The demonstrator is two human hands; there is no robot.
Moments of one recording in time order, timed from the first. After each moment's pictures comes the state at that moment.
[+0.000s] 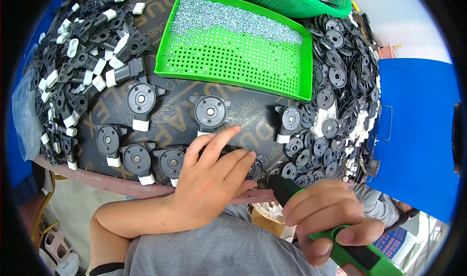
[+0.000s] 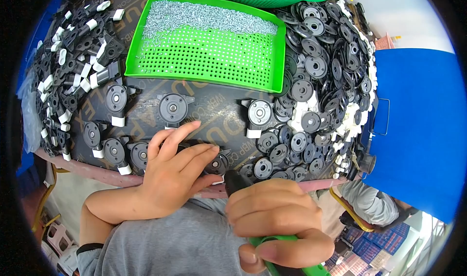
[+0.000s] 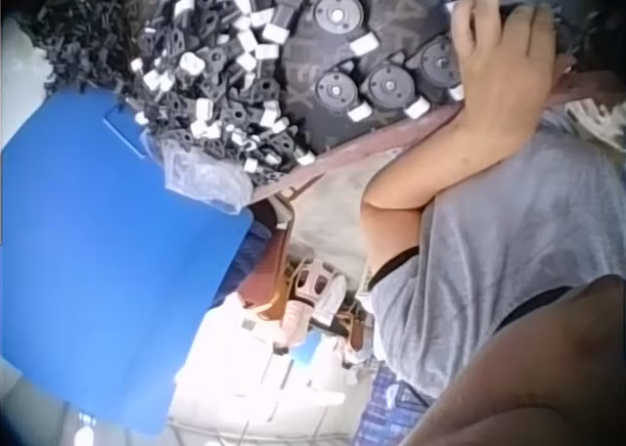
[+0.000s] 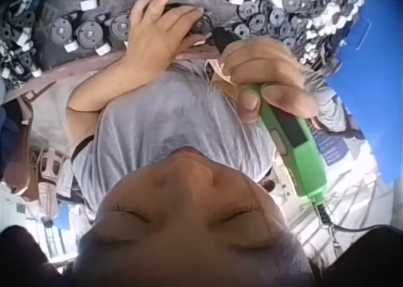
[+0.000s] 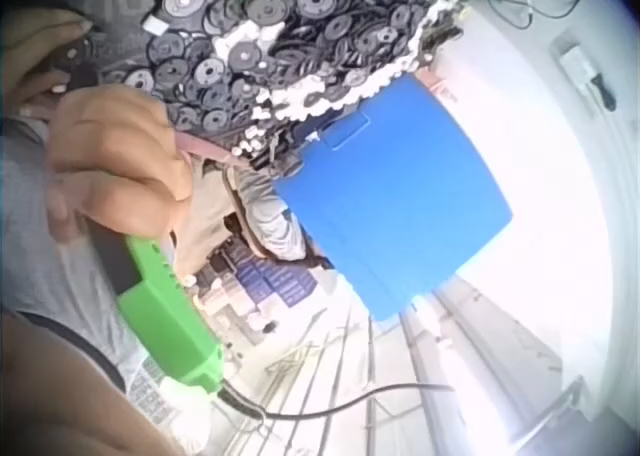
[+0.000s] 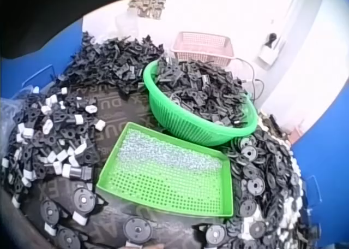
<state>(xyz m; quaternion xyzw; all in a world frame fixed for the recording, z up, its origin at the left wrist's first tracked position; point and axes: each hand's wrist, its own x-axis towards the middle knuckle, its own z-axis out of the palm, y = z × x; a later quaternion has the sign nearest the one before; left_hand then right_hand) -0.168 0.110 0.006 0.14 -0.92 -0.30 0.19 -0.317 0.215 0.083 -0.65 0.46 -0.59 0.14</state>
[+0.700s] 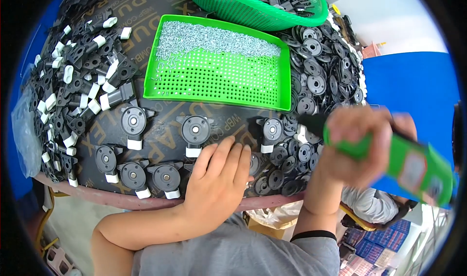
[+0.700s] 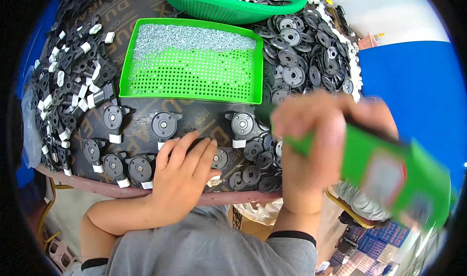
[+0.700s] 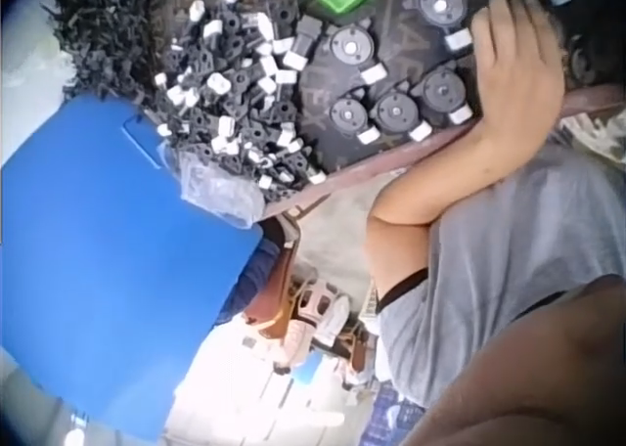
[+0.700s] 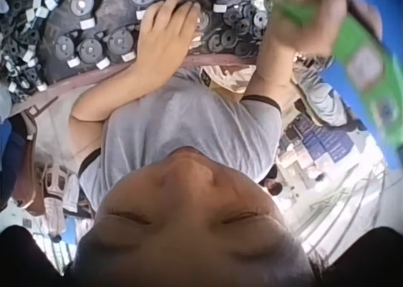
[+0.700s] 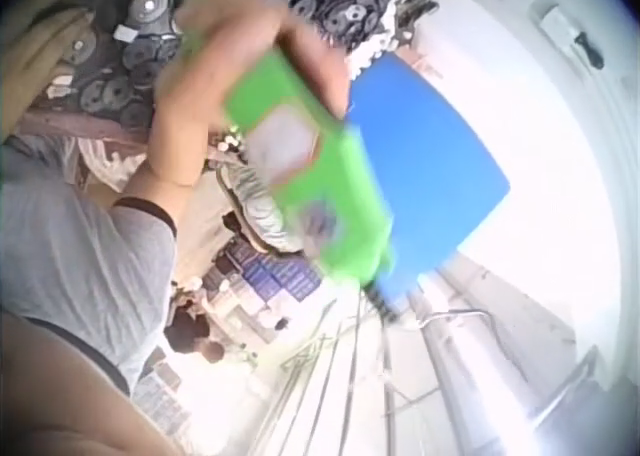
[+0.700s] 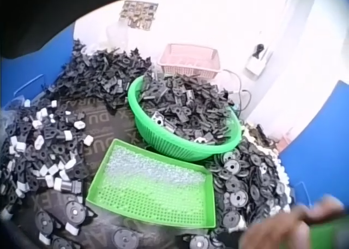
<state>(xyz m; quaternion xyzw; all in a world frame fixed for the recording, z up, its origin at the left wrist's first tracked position) -0.194 0.123 0.012 0.15 -0.95 -0.17 0.19 -0.371 0.176 0.104 -0.43 0.54 -0.73 0.04</state>
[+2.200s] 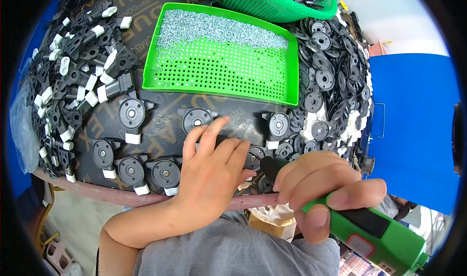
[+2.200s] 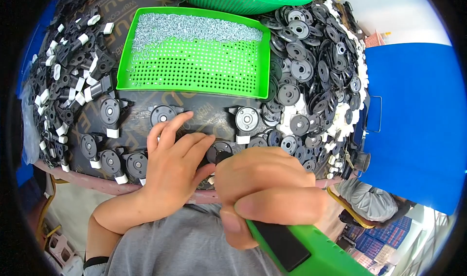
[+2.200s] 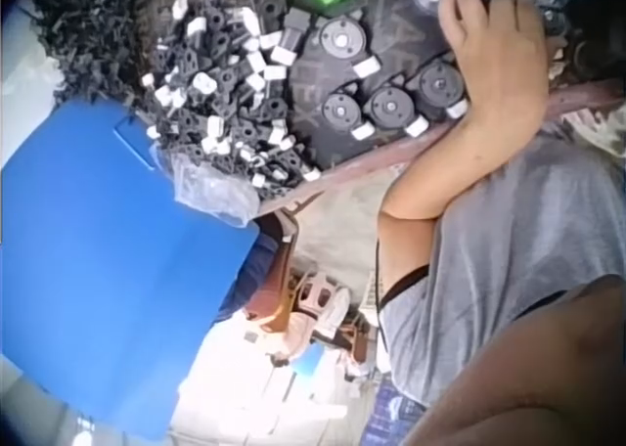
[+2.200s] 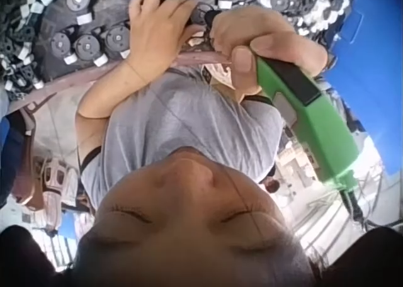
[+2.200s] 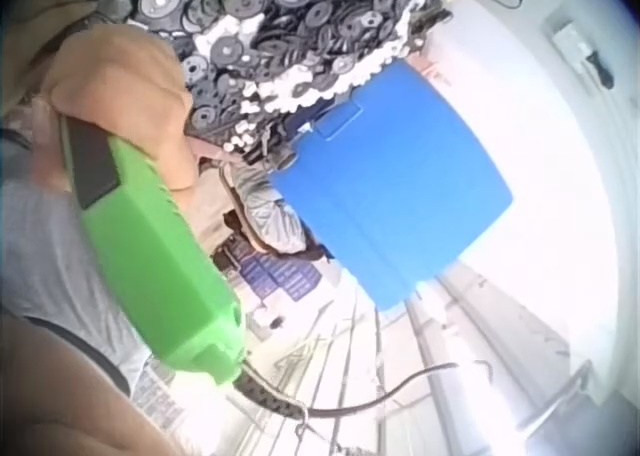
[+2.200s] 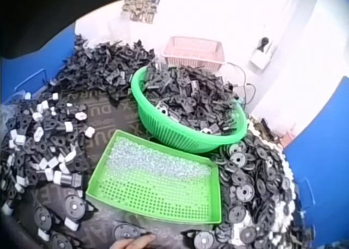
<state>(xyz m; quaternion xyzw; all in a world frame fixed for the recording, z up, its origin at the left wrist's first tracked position) -0.196 0.104 0.017 0.18 -0.92 -0.30 0.16 -0.338 0.194 0.084 -0.62 0.48 -0.59 0.15</state>
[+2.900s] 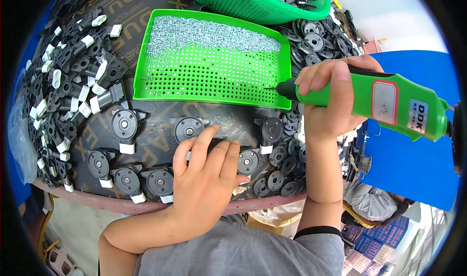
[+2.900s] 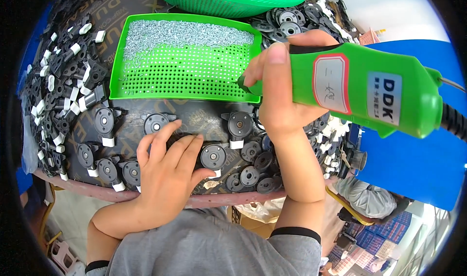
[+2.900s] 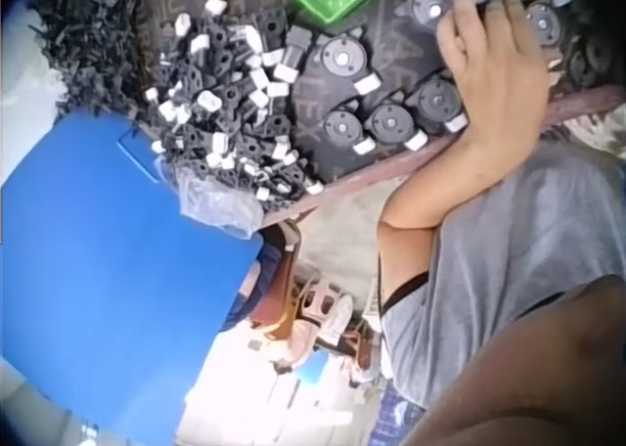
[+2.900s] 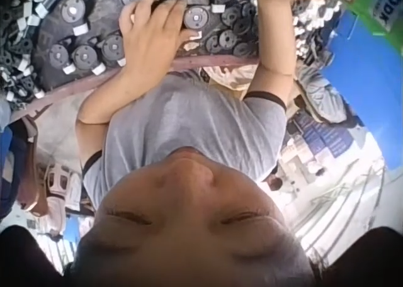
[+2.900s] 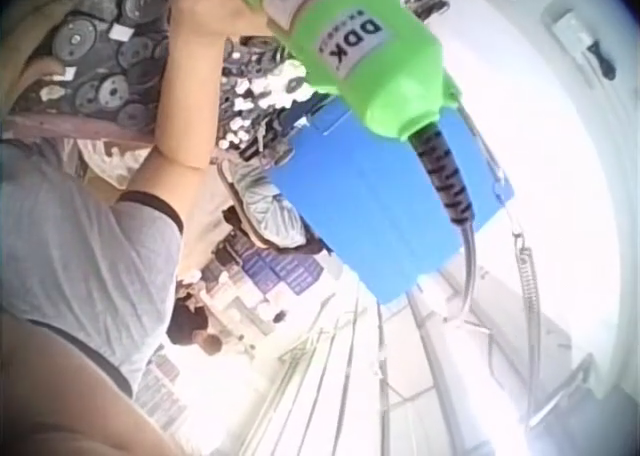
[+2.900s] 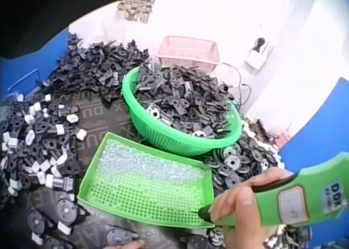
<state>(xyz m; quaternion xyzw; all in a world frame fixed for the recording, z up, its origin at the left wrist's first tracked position) -0.199 0.110 0.016 0.21 -0.93 -0.22 0.18 -0.408 0.125 0.059 -0.45 0.51 -0.73 0.03</state>
